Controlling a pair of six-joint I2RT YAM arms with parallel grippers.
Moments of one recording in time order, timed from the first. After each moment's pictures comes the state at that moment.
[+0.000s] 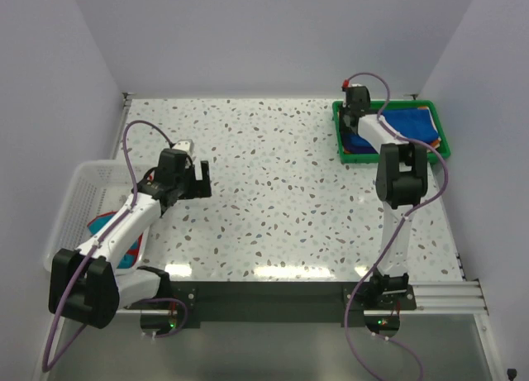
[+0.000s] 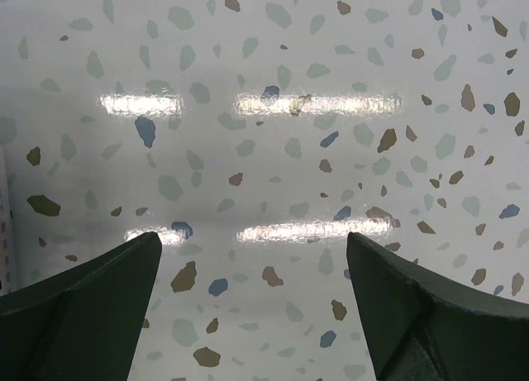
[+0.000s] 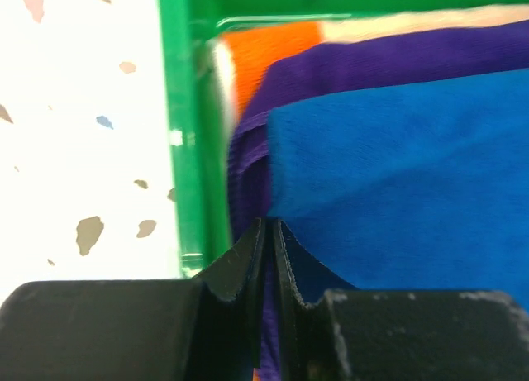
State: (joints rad) left arm -0.26 1.19 0.77 -0.42 -0.08 -0.30; right arm 0.10 2.20 1.75 -0.34 0.17 0.05
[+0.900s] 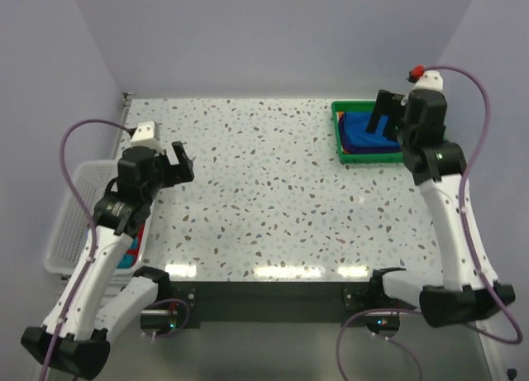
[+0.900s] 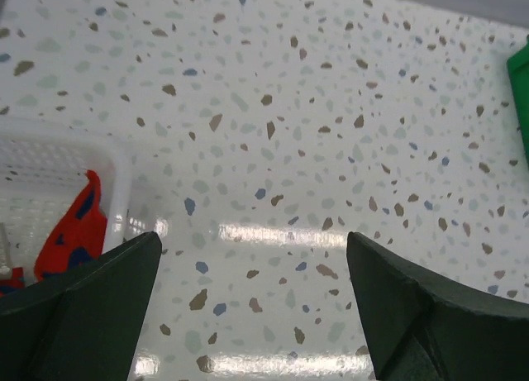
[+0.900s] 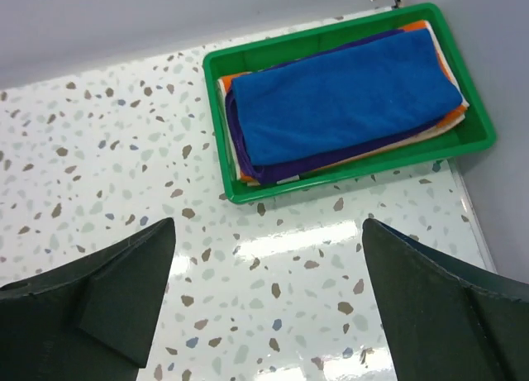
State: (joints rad) left arm -0.25 0.86 0.93 -0.55 -0.17 -0.34; right arm 0.13 1.24 1.48 -0.68 0.28 0.21
